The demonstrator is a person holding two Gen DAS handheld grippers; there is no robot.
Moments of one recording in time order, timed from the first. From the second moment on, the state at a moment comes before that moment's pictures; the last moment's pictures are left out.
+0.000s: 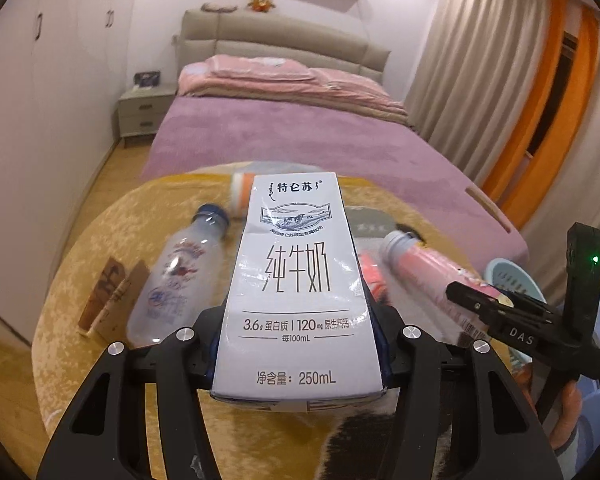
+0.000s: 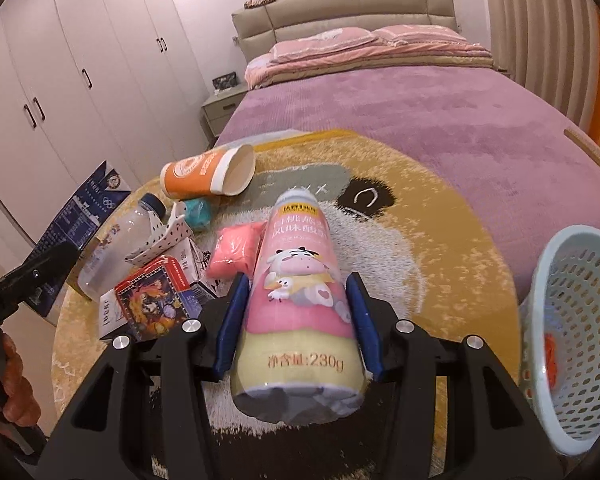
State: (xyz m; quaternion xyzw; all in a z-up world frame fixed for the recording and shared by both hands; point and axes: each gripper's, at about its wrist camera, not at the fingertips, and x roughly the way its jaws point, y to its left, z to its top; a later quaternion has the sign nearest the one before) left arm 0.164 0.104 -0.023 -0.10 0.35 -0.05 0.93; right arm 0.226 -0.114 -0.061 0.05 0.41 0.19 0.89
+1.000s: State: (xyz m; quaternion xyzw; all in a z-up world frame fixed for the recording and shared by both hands) left arm 0.153 0.047 -0.026 -0.08 0.36 -0.10 0.92; right arm 0.196 -0.136 -0.081 0.04 0.48 0.21 0.85
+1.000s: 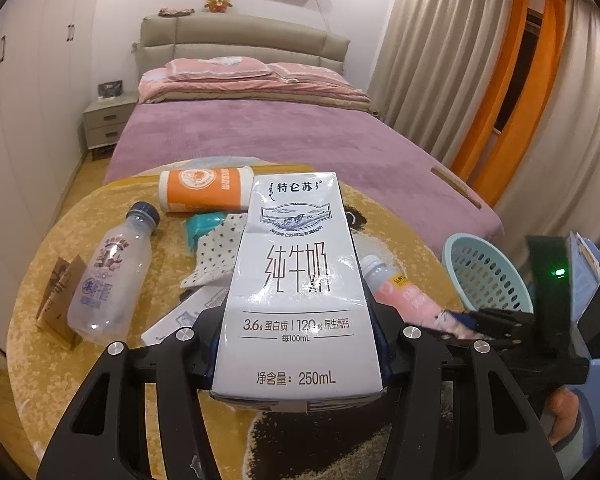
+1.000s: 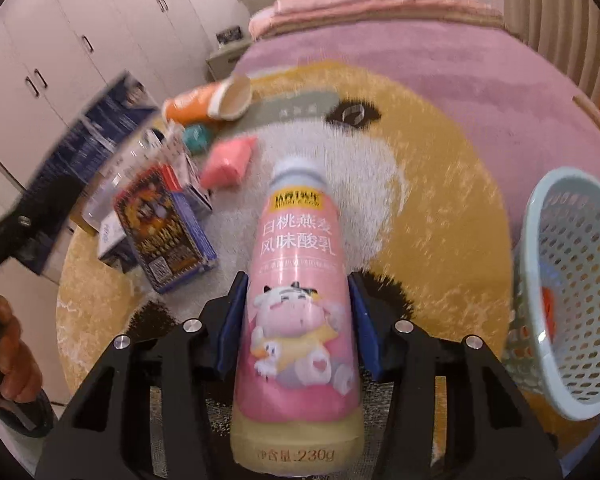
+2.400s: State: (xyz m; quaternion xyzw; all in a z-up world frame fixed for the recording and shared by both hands) left arm 0.246 -0.252 -0.074 0.01 0.42 -0.31 0.85; right arm 0.206 -0.430 -0.116 0.24 0.44 -0.06 0.86
